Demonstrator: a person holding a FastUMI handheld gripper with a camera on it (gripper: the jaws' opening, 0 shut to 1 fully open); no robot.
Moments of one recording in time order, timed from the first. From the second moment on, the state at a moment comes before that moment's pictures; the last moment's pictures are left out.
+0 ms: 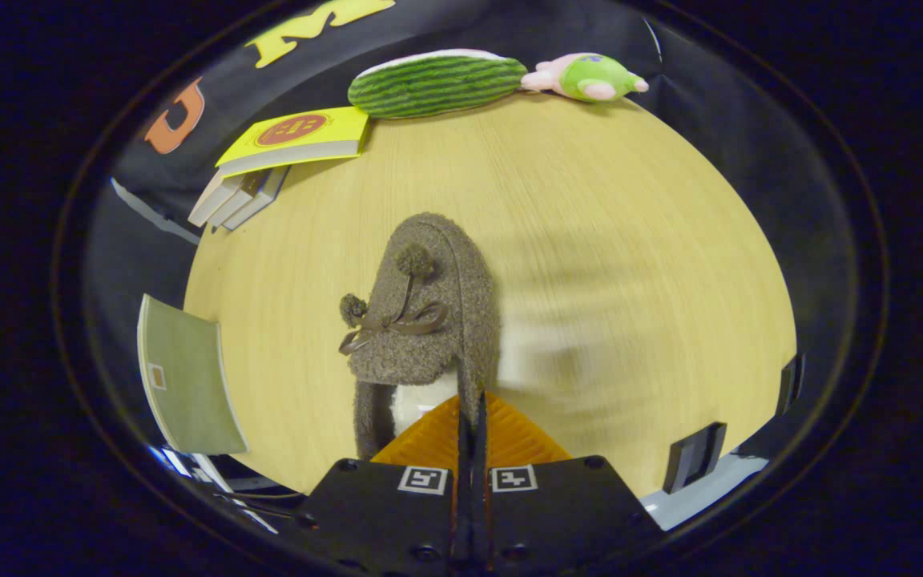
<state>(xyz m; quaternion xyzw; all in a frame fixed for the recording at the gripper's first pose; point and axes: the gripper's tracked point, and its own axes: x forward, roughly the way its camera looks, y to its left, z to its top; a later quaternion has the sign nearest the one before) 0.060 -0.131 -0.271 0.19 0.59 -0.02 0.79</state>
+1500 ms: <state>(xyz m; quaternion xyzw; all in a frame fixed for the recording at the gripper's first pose) 0.043 0.243 -0.072 0.25 0.49 0.15 0.82</state>
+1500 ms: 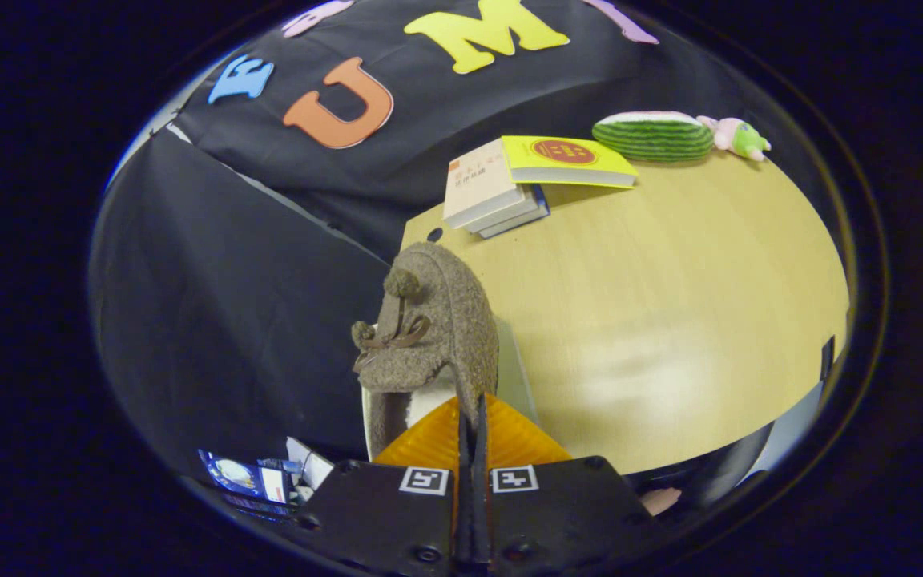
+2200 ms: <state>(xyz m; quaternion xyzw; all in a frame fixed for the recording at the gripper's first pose) 0.040 0.302 -0.135 0.22 0.54 0.12 0.80</state>
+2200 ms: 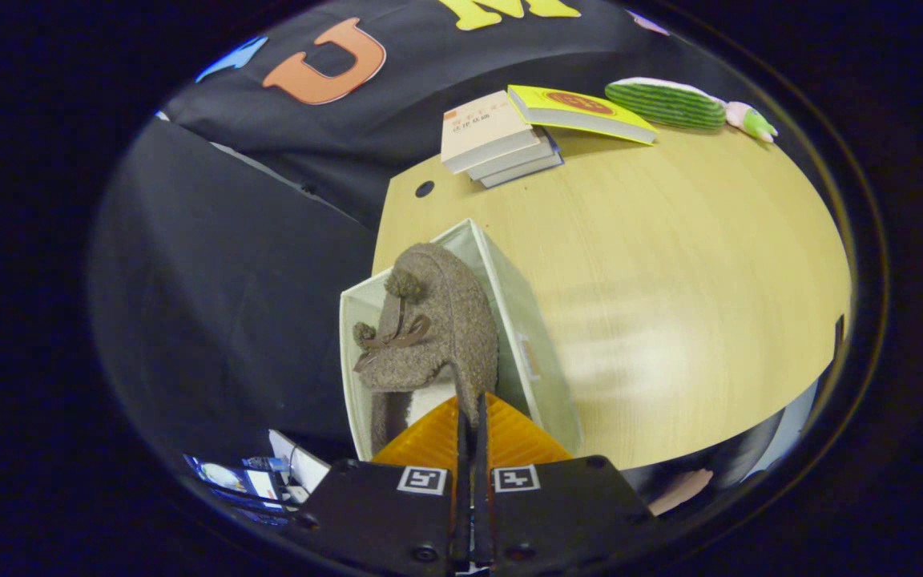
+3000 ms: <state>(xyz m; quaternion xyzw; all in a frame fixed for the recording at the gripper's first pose) 0.043 0.151 0.031 0.05 0.15 0.04 0.99</state>
